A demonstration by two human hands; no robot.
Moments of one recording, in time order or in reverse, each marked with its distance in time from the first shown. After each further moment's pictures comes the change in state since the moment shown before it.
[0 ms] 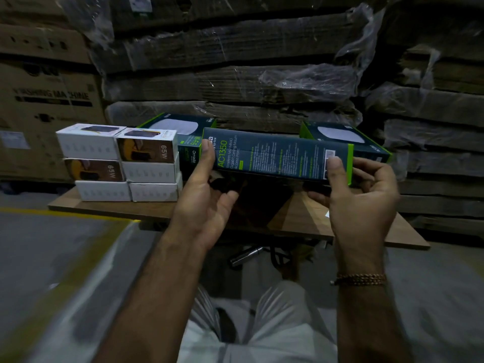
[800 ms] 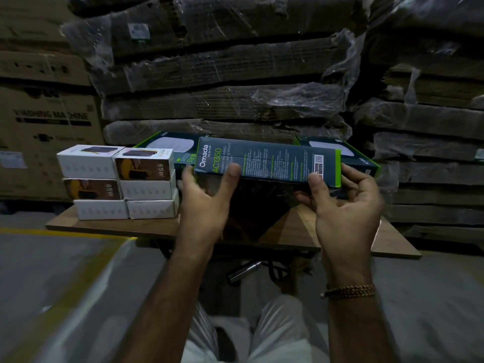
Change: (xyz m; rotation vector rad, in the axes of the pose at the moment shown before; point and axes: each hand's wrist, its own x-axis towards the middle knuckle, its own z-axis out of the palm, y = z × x) left_hand 0.009 -0.010 -0.006 0.728 0.175 0.272; right_hand -0.004 -0.010 0.004 0.135 -0.049 -0.011
